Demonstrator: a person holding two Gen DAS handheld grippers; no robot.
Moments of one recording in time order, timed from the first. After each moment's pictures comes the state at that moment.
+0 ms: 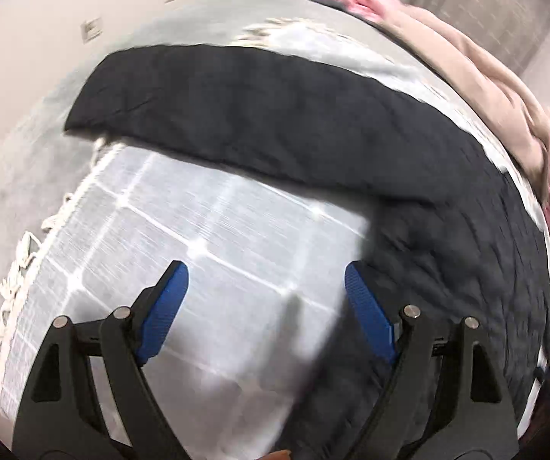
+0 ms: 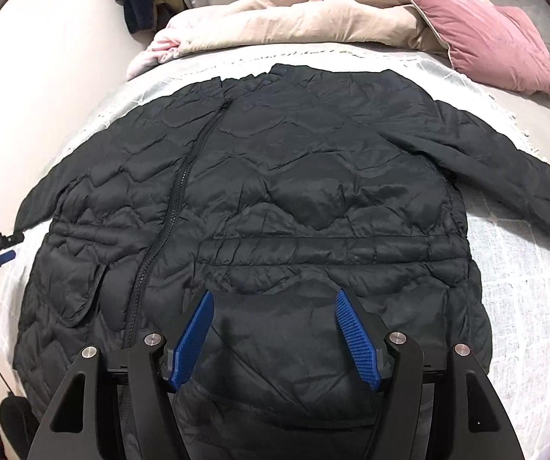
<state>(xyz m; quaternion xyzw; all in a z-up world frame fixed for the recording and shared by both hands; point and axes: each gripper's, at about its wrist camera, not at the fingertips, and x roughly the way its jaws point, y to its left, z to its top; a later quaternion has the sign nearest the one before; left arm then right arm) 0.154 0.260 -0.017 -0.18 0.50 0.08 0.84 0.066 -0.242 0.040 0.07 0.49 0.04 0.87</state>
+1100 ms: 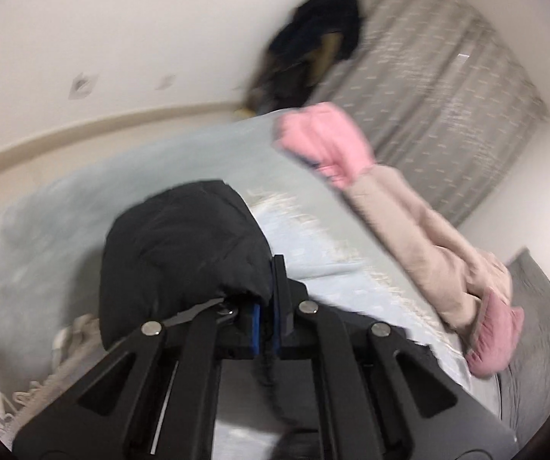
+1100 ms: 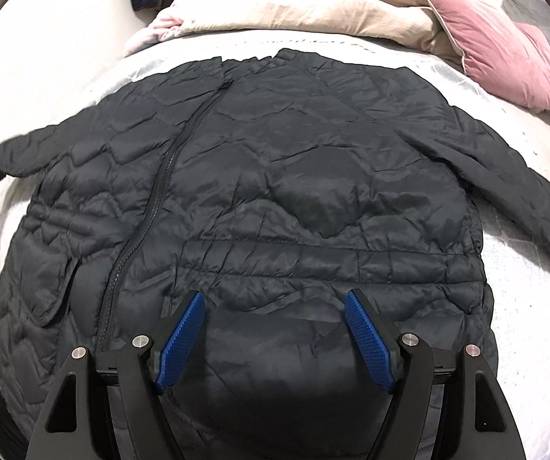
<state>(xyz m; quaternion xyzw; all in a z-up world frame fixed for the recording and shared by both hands) 0.245 0.316 0.089 -0.31 0.25 0.03 0.92 0.086 -0.229 0.022 0.04 0.51 0.04 0.86</state>
